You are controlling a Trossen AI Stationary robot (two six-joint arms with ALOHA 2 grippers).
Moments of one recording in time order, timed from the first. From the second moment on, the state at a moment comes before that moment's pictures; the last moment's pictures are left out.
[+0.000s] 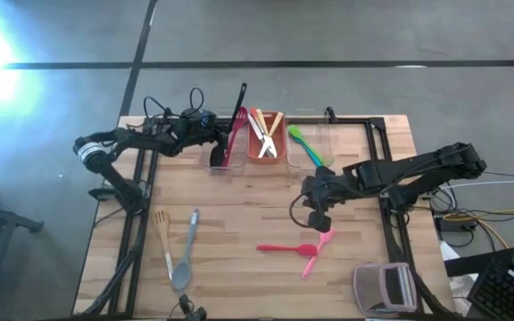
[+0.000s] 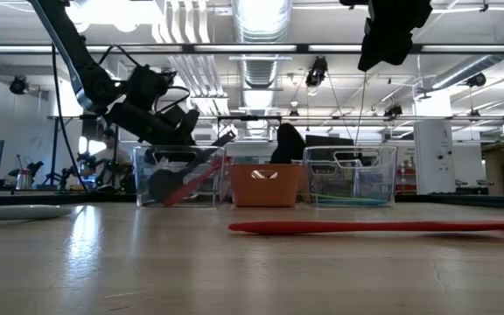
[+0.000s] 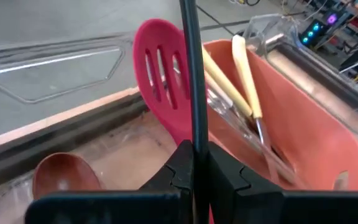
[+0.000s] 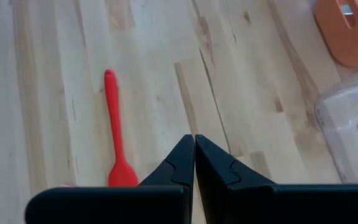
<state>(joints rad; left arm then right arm) 0.77 1.56 0.61 0.58 0.18 -0.32 0.18 1.34 1.15 -0.80 0.10 0.45</state>
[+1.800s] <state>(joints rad) 0.46 0.72 0.72 -0.02 0.52 -0.48 0.18 1.34 1.14 -0.73 0.11 0.45</state>
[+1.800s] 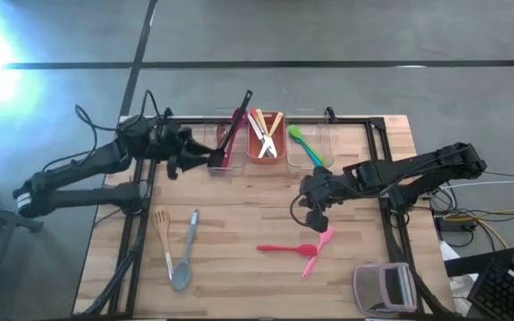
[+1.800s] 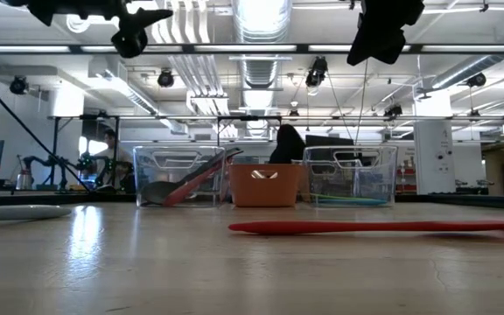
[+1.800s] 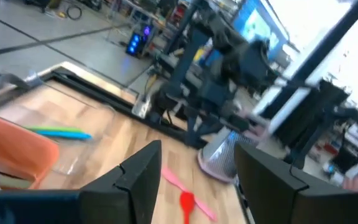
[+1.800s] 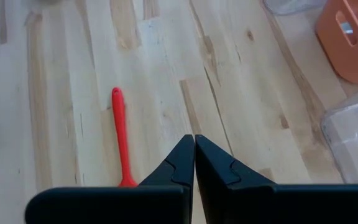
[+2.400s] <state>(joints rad) 0.25 0.69 0.72 -0.25 0.29 -0.36 0.20 1.34 1.14 -0.71 0.14 0.44</state>
